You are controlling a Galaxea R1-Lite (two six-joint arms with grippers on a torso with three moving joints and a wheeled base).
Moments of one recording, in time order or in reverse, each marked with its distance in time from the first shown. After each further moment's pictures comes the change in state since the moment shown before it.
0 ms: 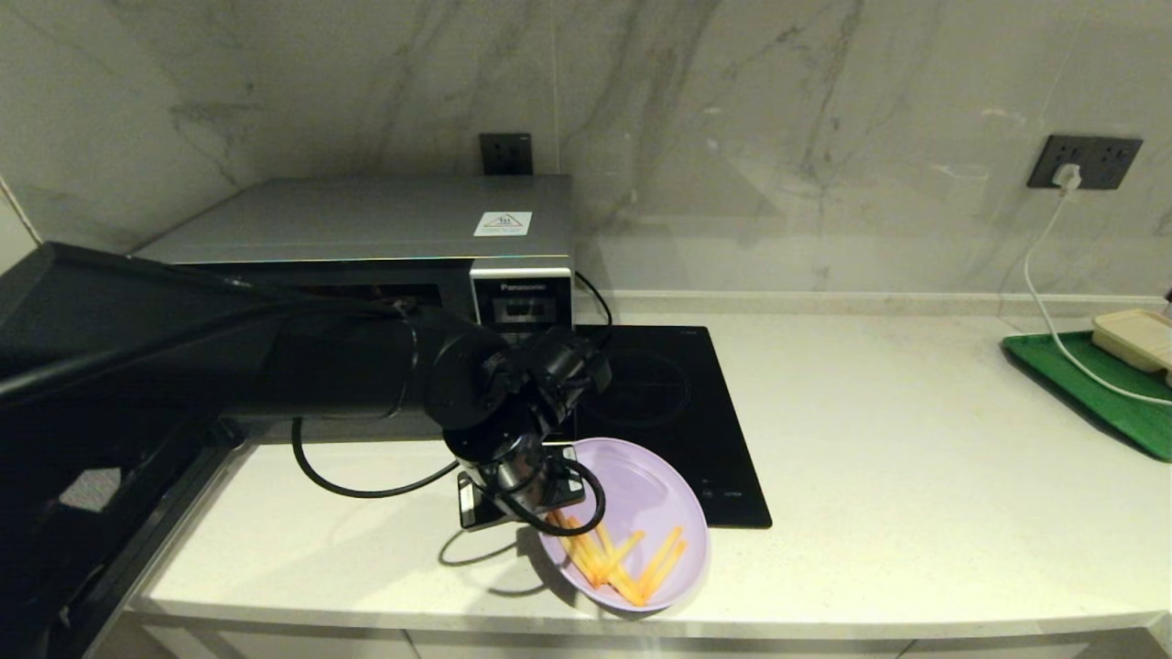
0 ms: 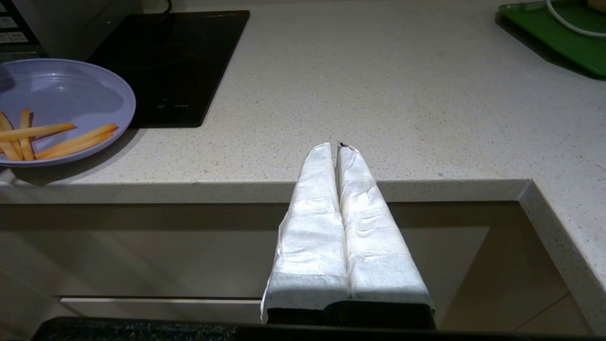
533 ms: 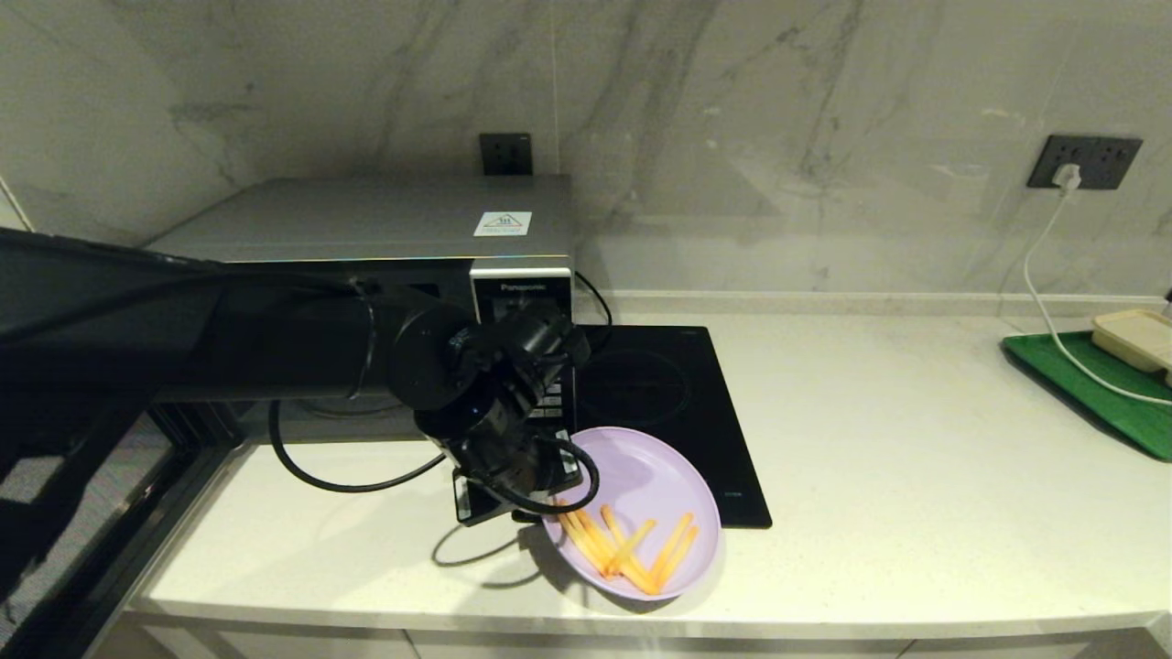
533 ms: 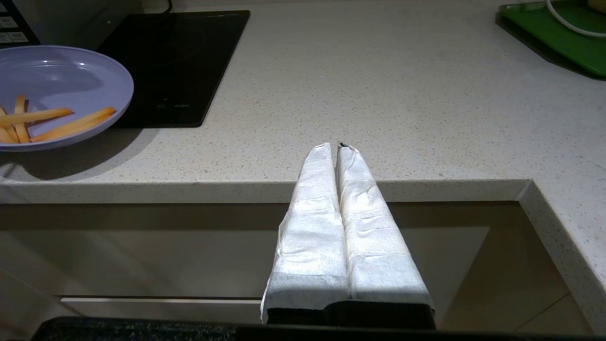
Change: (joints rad) left arm 0.034 -0.046 0.002 -0.002 -0.142 -0.029; right arm 0.000 0.000 0.000 0.000 0.000 0.000
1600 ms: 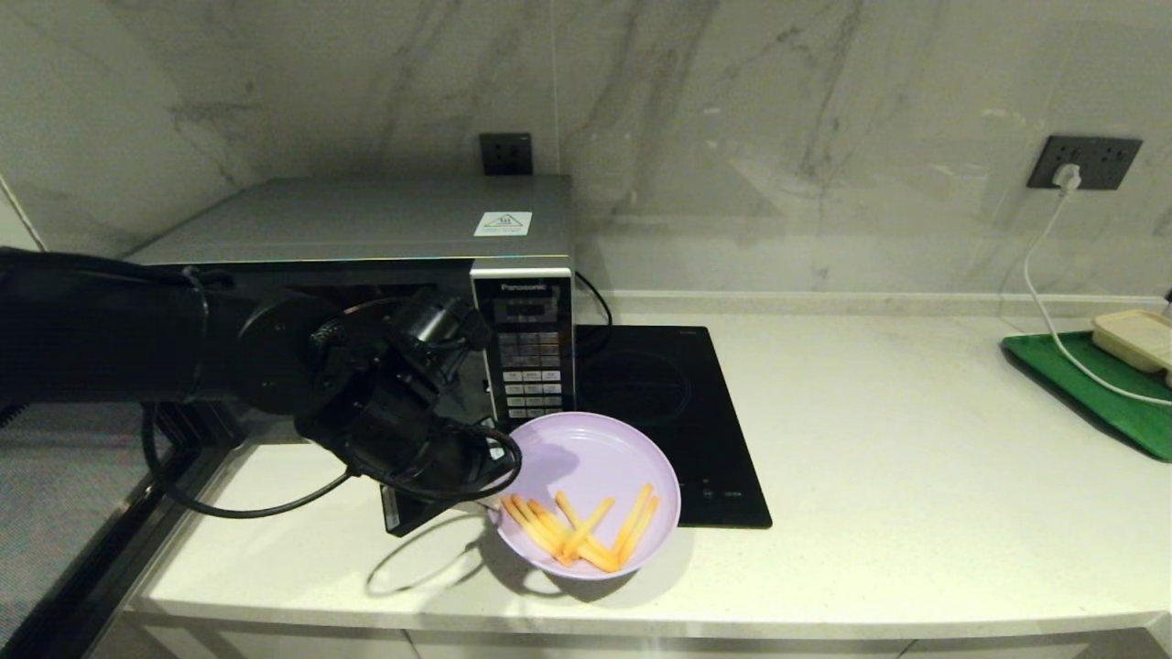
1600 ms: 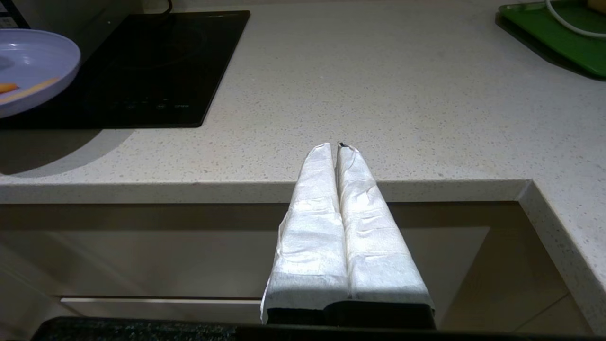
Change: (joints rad) left arm 0.139 -0.184 0.236 -0.109 -0.119 -0.033; right arm 0.000 0.000 0.000 0.000 0.000 0.000
